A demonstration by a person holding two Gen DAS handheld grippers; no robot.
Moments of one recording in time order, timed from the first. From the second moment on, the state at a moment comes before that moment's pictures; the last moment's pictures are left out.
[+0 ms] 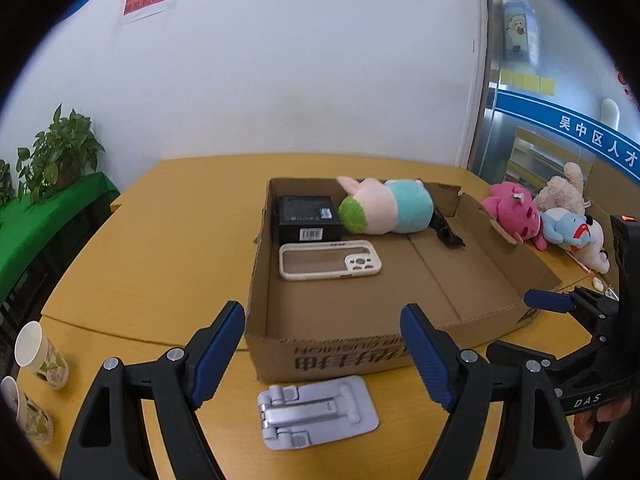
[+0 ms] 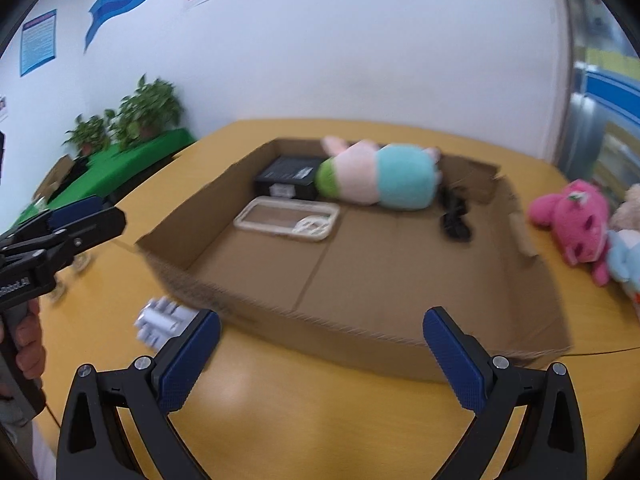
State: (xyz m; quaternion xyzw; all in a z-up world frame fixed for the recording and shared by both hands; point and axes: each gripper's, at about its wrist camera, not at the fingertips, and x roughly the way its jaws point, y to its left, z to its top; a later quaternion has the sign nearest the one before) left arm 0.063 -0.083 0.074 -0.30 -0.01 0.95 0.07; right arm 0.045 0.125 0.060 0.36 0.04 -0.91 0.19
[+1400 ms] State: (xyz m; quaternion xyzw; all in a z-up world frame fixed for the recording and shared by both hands) left arm 0.060 -0.071 -0.036 -0.46 -0.09 0.87 0.14; right arm 0.045 0.068 -0.040 0.45 0.02 -0.85 0.28
